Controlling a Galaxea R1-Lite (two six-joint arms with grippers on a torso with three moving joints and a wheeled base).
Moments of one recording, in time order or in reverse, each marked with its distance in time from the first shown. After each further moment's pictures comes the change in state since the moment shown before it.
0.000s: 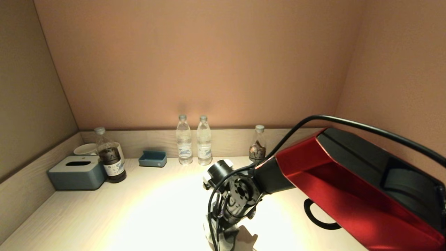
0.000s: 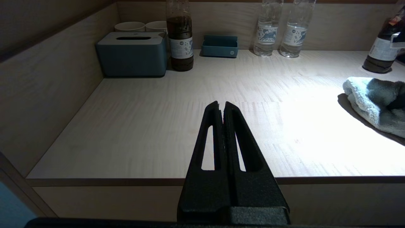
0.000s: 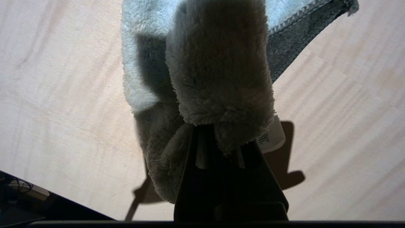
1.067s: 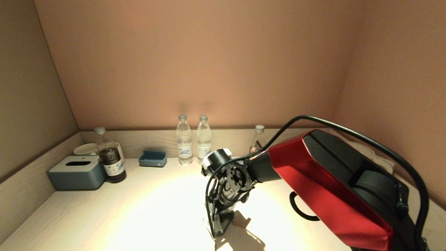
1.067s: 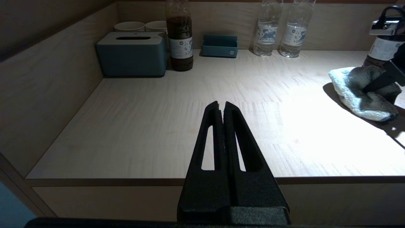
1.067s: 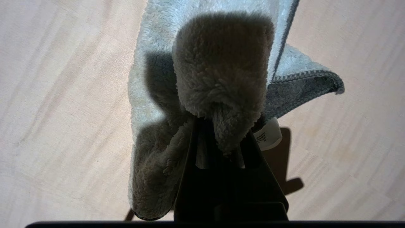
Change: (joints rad) left arm 0.000 0.000 0.000 0.000 0.000 0.000; right arm -0.037 0.124 -0.230 0.007 -0.006 -0.057
